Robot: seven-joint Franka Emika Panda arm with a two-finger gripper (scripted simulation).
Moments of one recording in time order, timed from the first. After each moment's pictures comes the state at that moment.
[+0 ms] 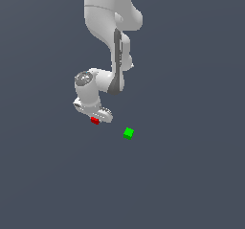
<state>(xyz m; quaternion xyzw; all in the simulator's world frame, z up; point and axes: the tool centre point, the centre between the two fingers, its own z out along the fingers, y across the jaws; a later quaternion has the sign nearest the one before) -0.074 -0.148 0.020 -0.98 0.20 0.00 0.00</state>
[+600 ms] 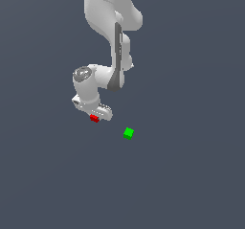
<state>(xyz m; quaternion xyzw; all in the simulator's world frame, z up) -0.076 -0.147 0.041 -0.98 0.20 0.00 0.00</state>
